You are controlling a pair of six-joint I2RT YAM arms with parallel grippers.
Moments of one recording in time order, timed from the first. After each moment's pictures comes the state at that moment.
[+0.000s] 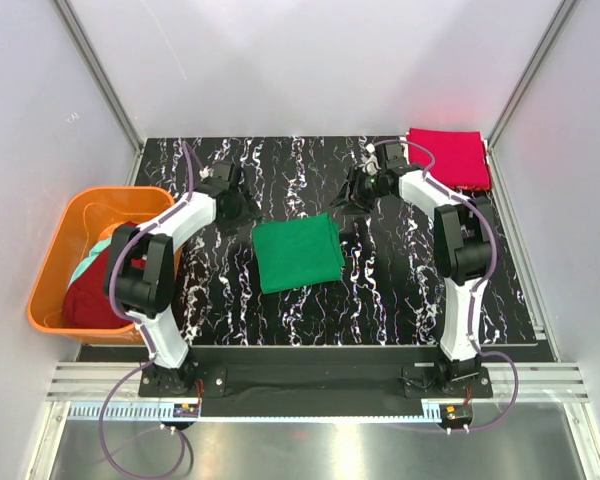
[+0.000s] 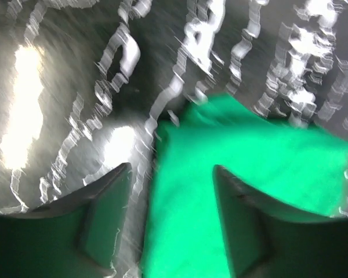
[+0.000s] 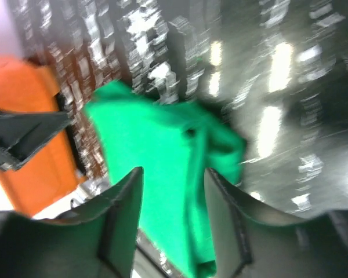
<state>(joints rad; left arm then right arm) -0.28 1.77 1.26 -0.52 -0.04 -0.72 0.26 2.10 1.59 -0.41 -0.61 0.59</state>
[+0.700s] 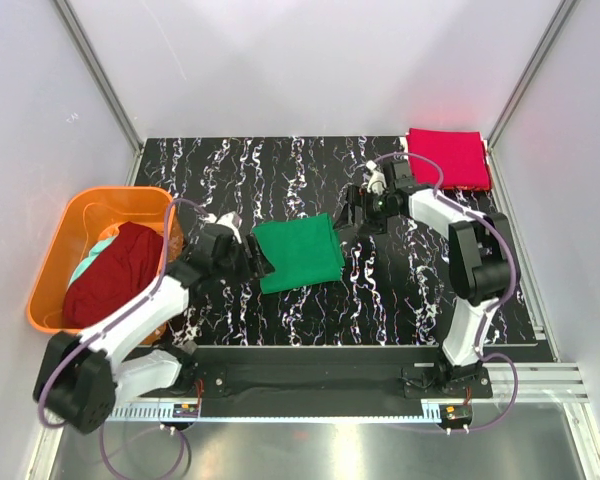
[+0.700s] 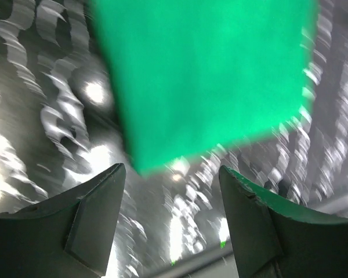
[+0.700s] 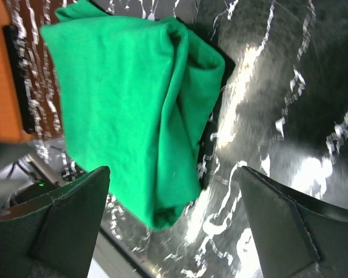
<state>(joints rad) -0.44 1.16 0.66 -0.31 0.13 -0.69 0.25 1.87 1.29 -0.39 -0.59 0.35</state>
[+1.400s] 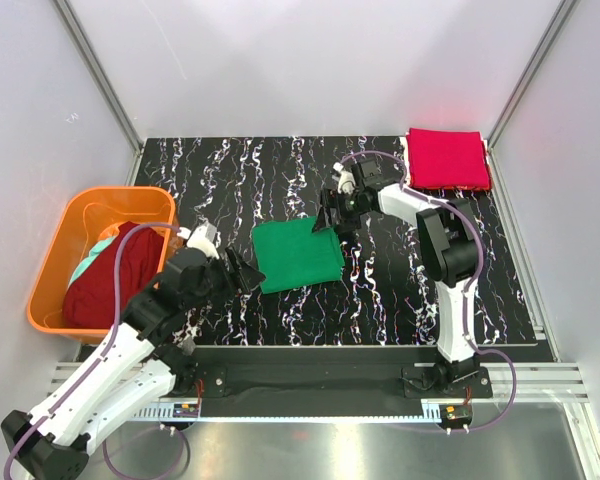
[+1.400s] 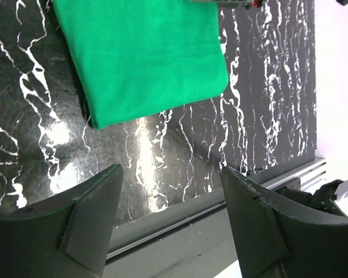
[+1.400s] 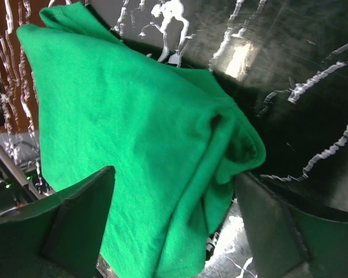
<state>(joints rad) -0.58 0.64 0.61 -0.53 0.06 -0.80 0.38 2.14 1.51 -0.38 -0.57 0.26</state>
